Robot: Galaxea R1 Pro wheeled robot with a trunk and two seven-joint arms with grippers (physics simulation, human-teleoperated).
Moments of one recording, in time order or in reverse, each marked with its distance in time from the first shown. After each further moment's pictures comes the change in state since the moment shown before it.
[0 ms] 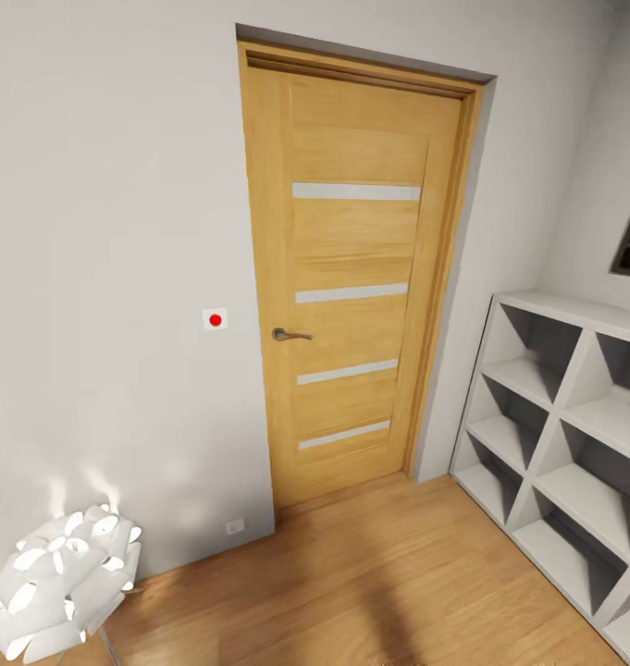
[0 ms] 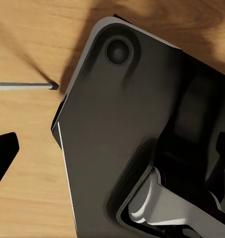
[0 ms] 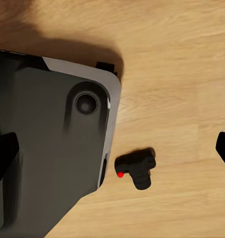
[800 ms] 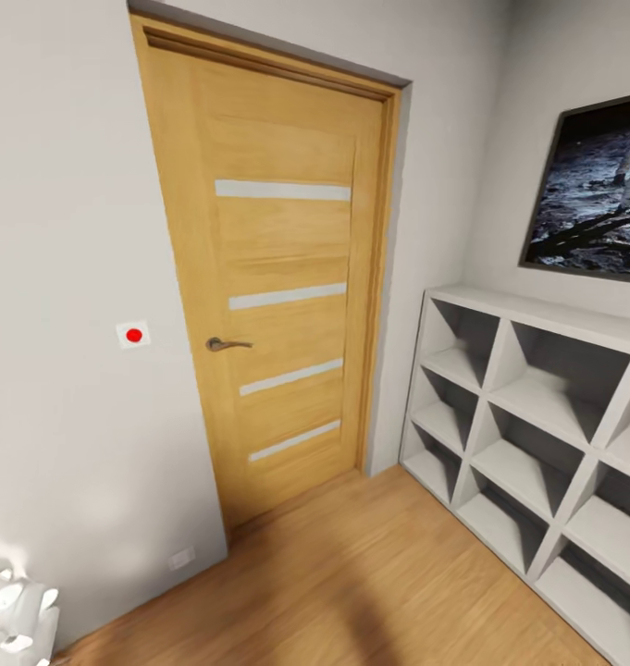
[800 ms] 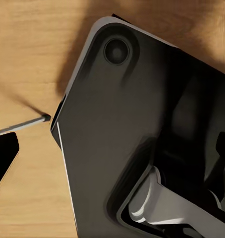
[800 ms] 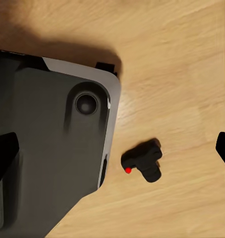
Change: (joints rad) left arm 0.000 -0.002 -0.003 0.000 -0.007 0.000 -0.001; right arm 0.000 0.000 0.000 0.000 -0.001 -0.001 0.000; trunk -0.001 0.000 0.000
